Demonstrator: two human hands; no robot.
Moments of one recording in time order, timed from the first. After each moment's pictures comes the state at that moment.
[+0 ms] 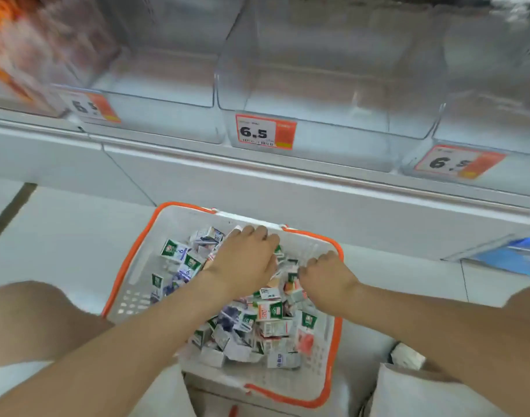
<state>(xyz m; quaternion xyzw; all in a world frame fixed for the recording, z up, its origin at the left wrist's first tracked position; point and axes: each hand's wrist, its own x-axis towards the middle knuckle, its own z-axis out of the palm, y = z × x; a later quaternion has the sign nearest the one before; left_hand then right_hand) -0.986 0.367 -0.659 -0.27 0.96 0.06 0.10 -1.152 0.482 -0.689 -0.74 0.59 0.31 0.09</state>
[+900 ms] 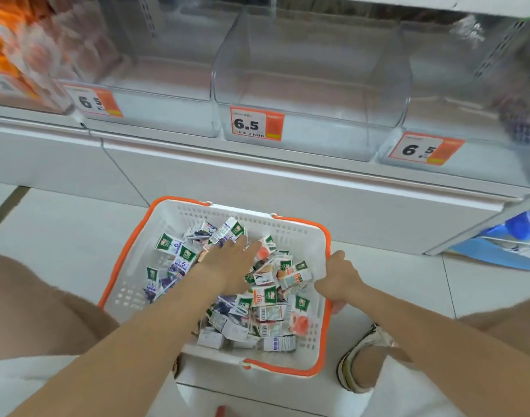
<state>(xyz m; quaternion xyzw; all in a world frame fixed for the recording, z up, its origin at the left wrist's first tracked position) -0.957 0.385 -0.688 -0.28 0.91 0.10 0.28 -1.166 0.529 -0.705 -0.30 0.87 -0.03 0.40</state>
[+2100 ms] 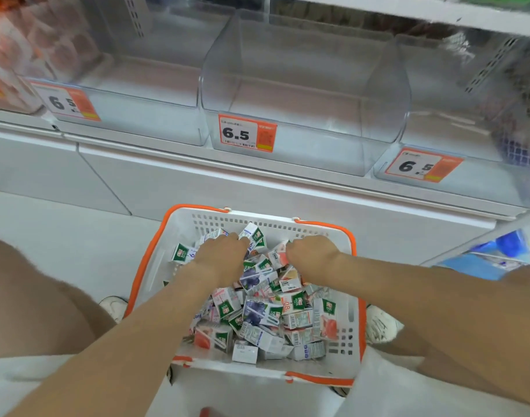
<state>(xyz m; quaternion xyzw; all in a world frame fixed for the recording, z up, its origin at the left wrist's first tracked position) -0.993 0.343 -0.712 -0.33 0.92 0.11 0.18 -1.182 0.451 -0.674 -0.70 0.65 0.28 0.11</state>
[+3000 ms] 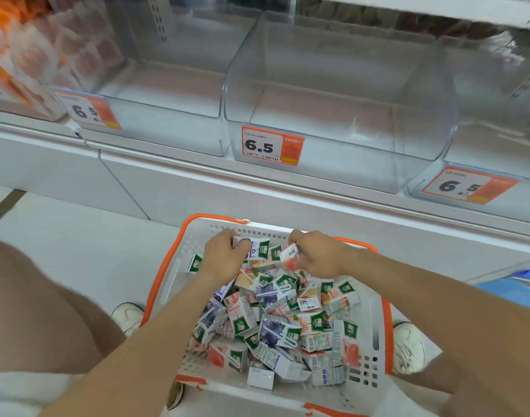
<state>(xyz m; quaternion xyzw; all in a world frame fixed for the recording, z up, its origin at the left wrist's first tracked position) -0.980 0.312 -0.727 -0.56 0.69 0.45 -0.12 -1.213 0.395 -0.707 -0.66 0.67 0.02 0.33</state>
